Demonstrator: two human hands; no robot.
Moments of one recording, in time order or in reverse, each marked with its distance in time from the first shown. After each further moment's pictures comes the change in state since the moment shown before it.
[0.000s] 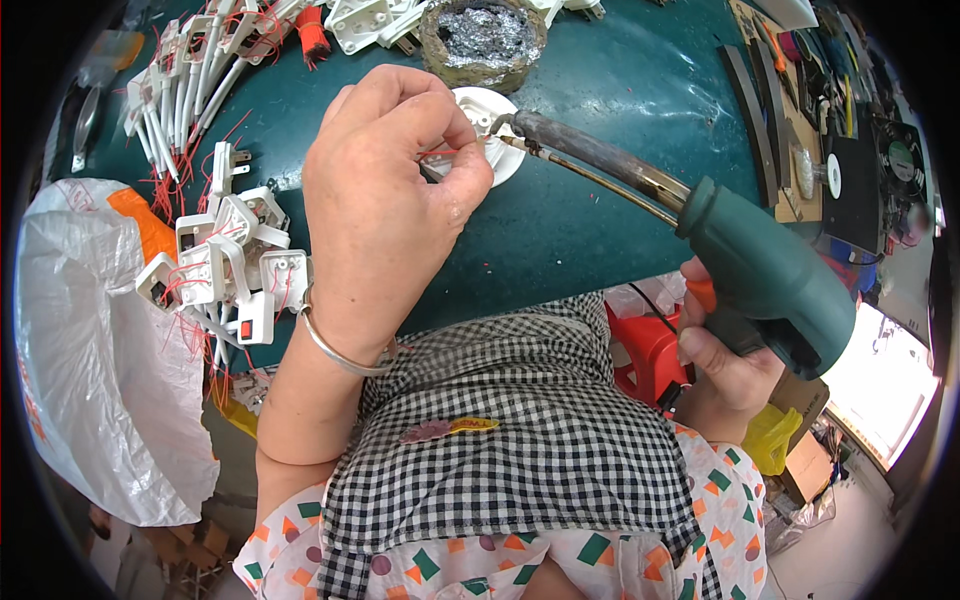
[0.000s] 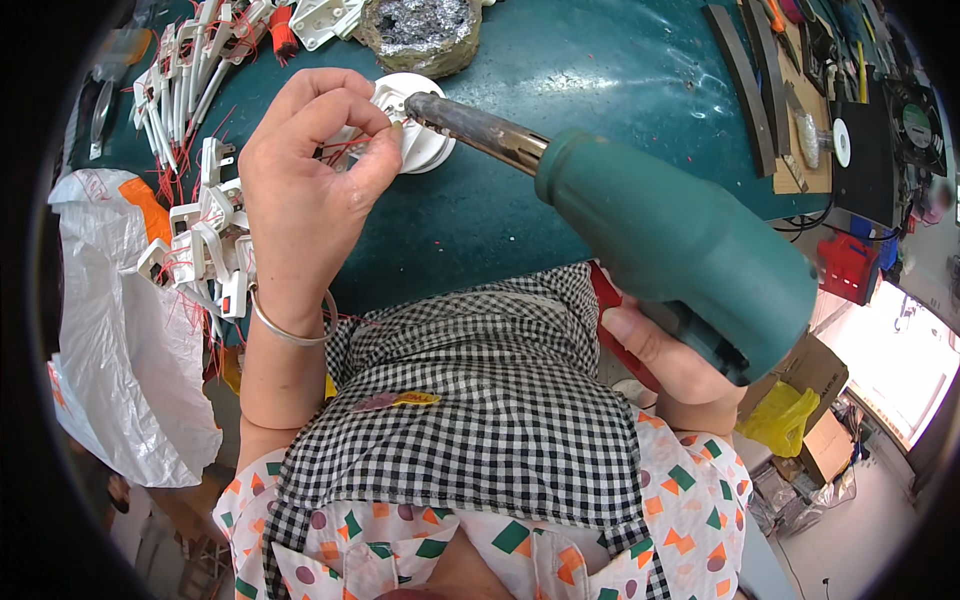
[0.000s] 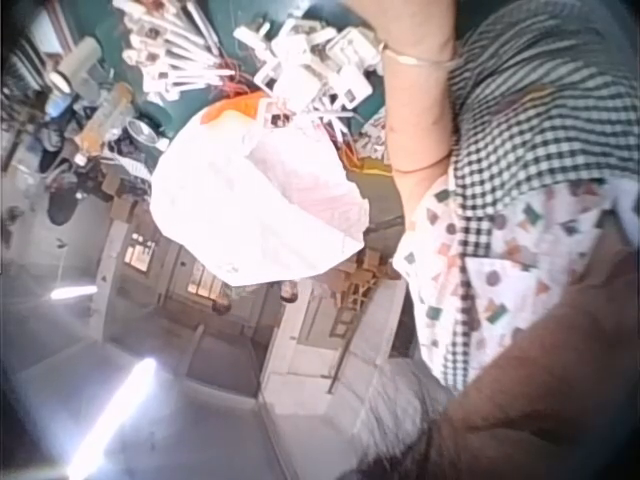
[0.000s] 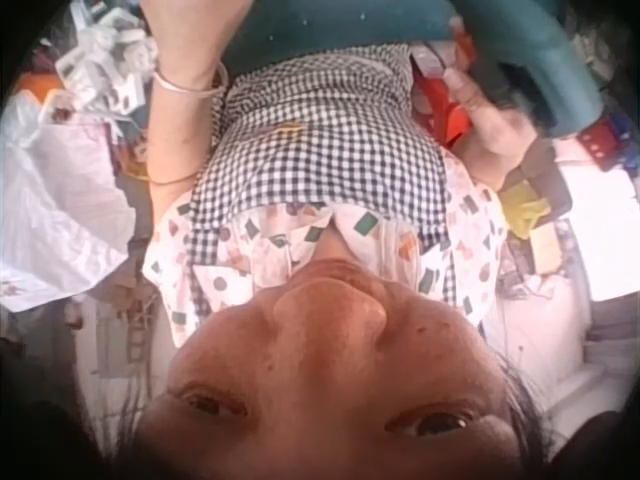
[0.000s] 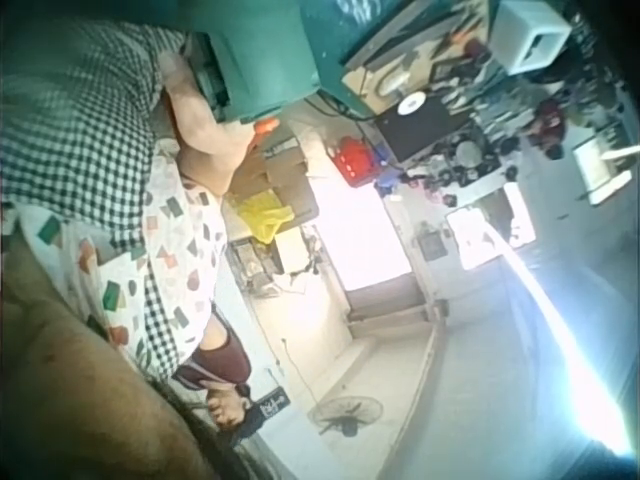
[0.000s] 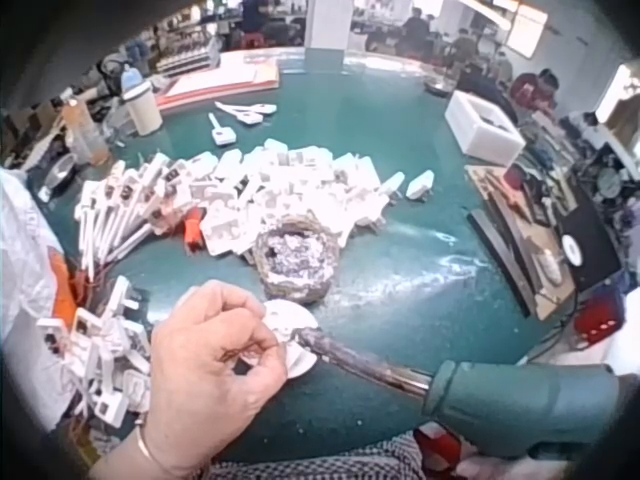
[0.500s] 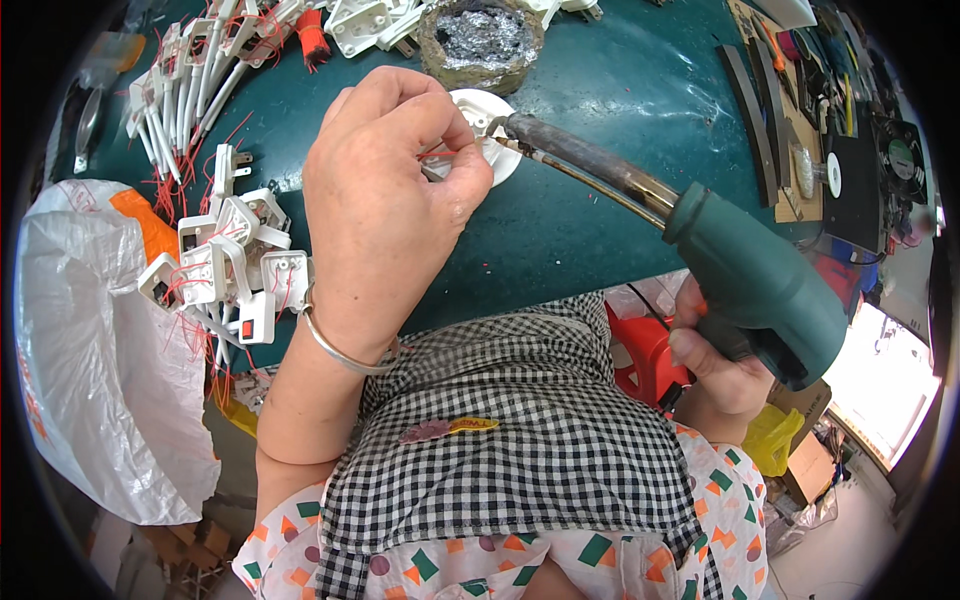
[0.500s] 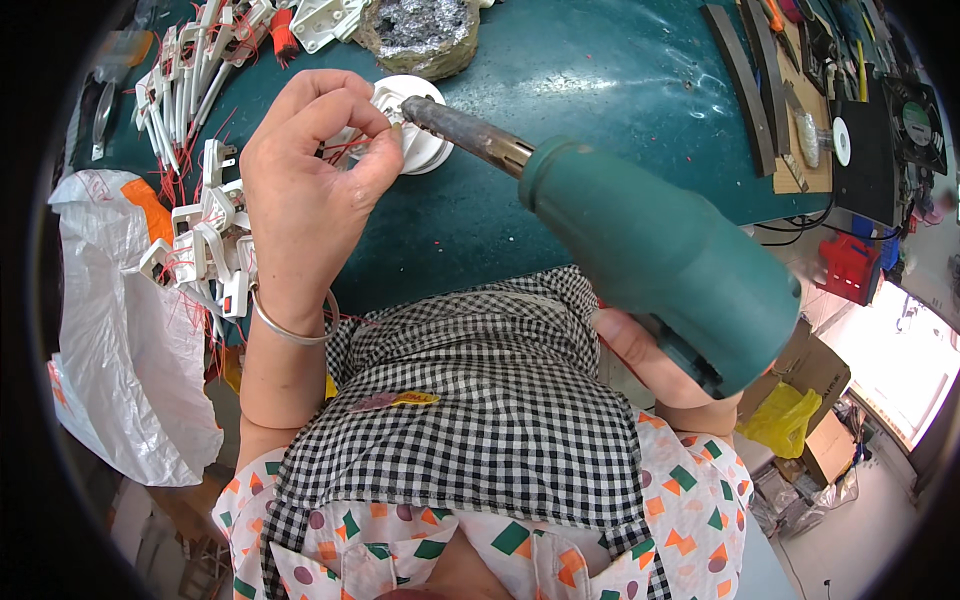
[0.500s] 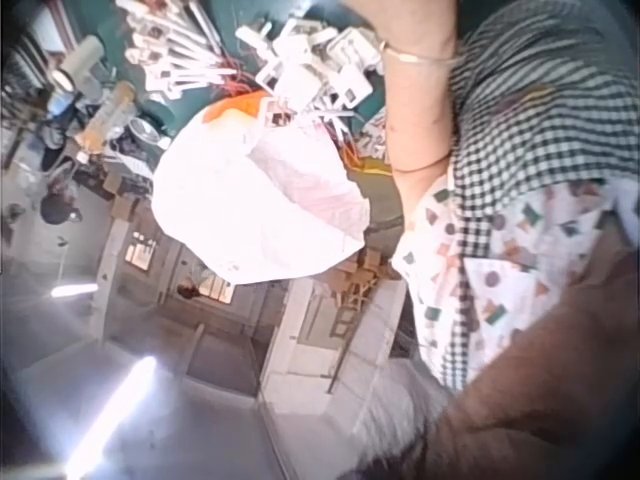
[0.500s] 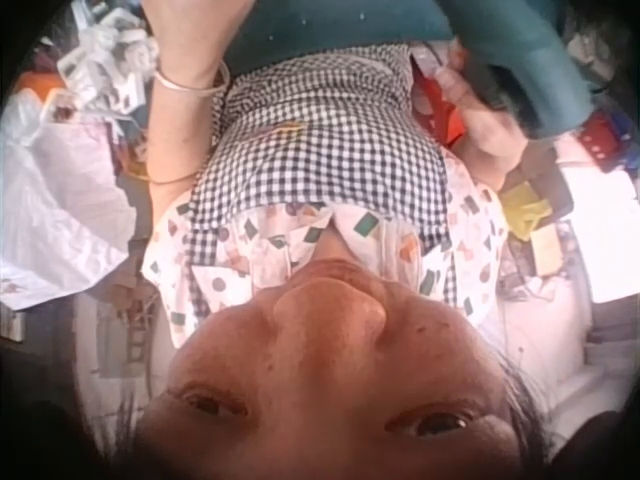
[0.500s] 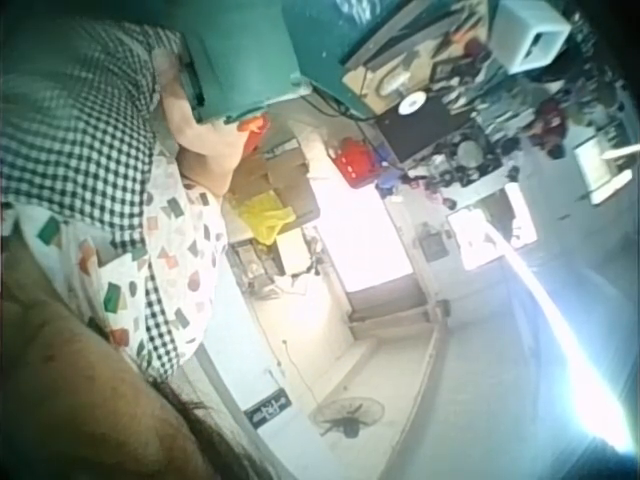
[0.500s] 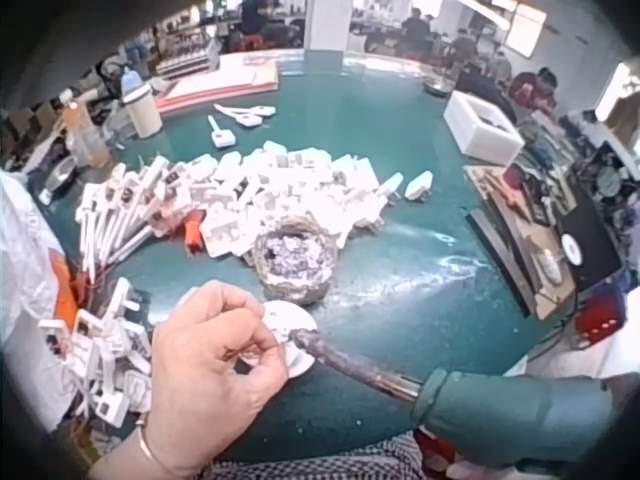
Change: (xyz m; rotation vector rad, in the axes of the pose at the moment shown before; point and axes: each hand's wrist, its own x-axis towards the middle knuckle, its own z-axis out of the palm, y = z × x) left_hand 0.001 0.001 0.000 0.021 0.002 0.008; right_hand 0.009 -0.006 0.003 -0.171 -0.142 -0.054
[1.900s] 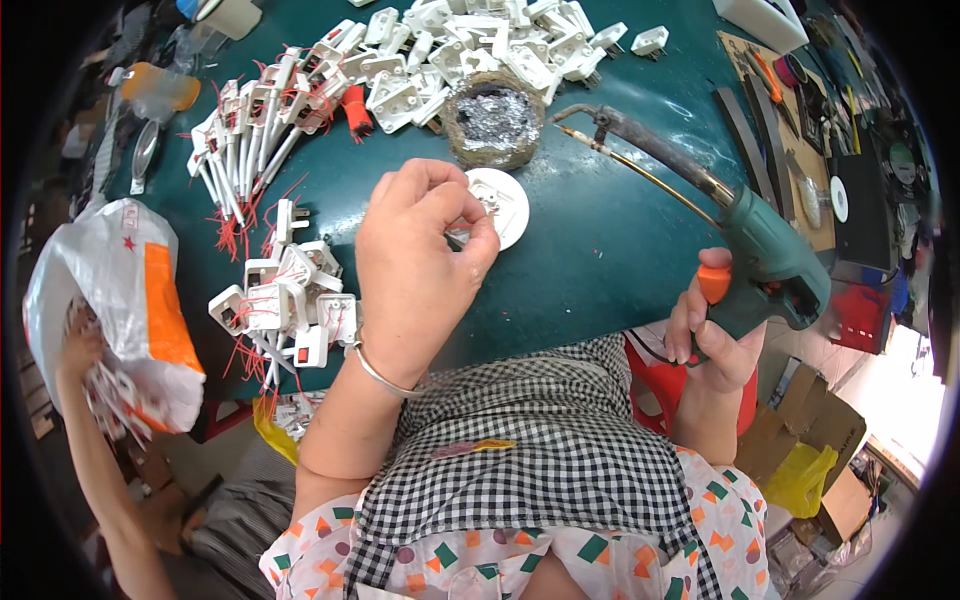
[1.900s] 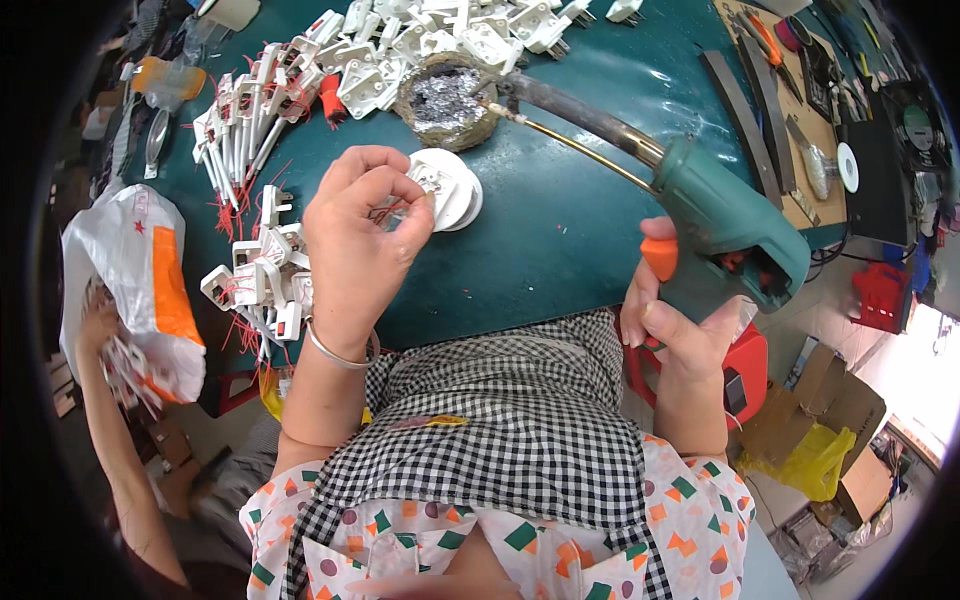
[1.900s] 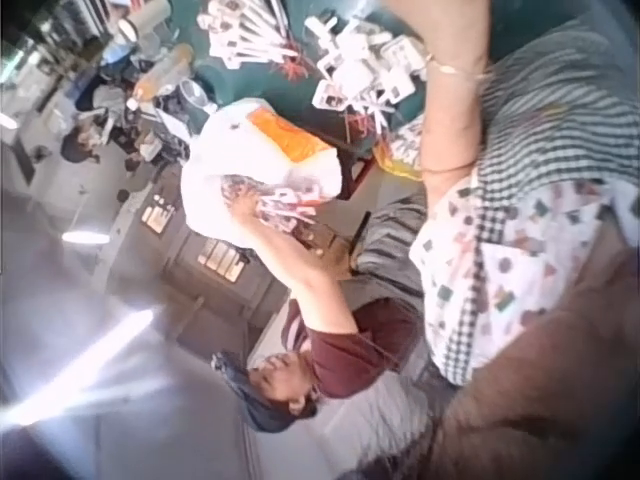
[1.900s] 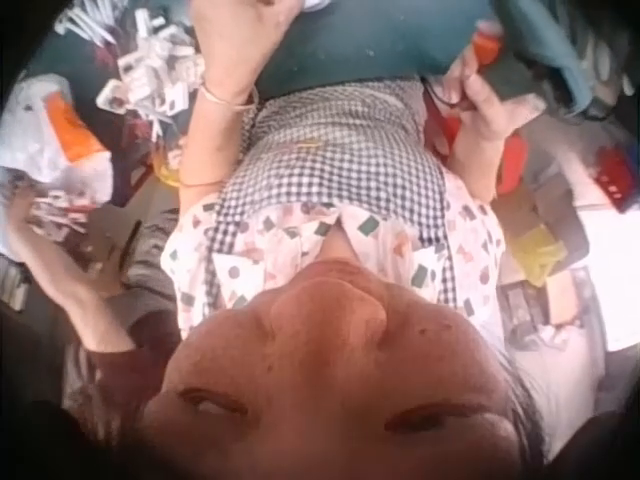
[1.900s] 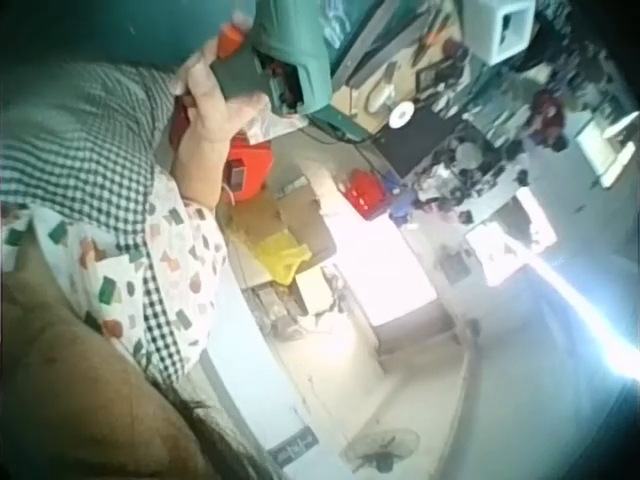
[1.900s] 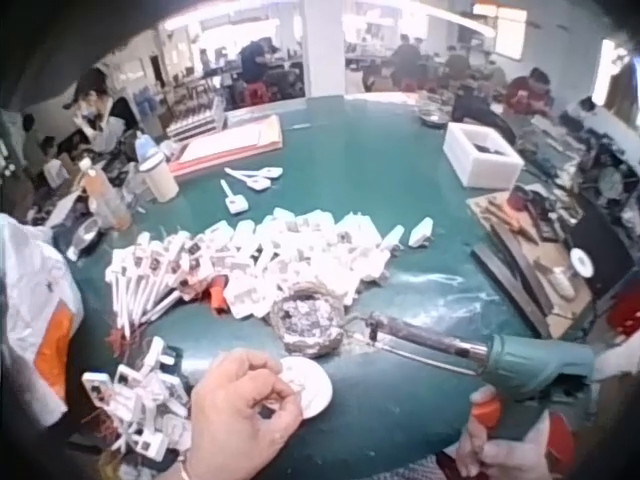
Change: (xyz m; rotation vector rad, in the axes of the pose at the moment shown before) left_hand 0.002 0.011 -0.005 0.046 -0.024 -0.081; right_hand 0.022 0.030 0.014 0.831 0.214 0.026
